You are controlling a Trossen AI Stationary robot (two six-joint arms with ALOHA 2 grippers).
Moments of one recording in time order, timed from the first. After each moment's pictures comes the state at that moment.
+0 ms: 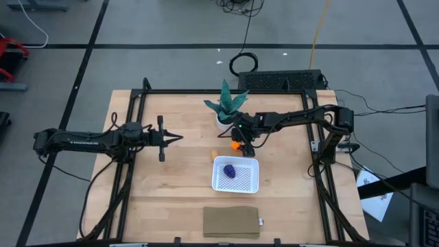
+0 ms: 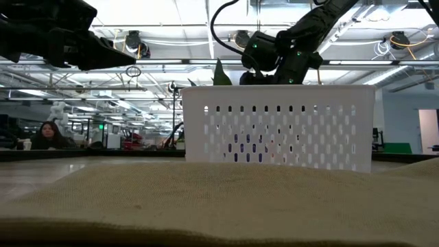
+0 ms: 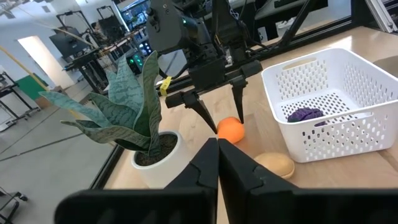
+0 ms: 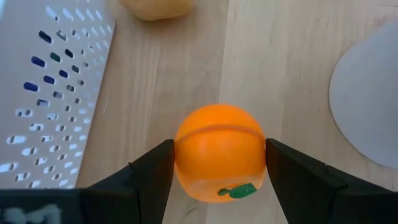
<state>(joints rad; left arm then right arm) 0.10 0.57 0.20 0.24 0.00 0.39 -0.23 1.76 1.03 -0.39 -0.19 -0.30</state>
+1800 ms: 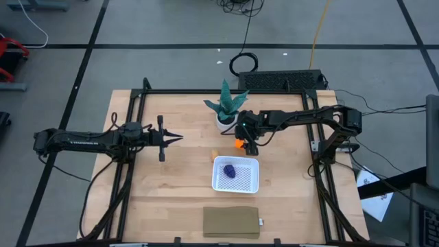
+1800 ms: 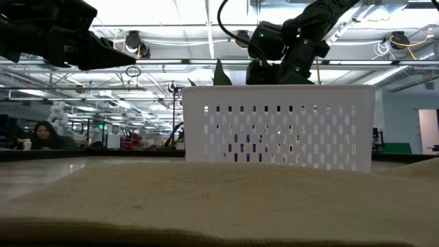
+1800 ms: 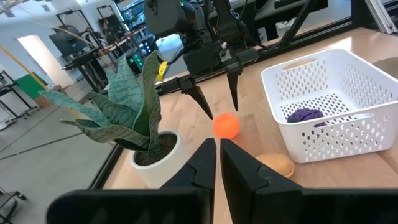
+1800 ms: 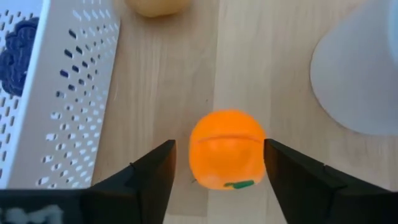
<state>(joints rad) 0.10 0.57 0.20 0.24 0.00 0.38 -0.23 1.67 1.03 -0.46 -0.17 -0.25</state>
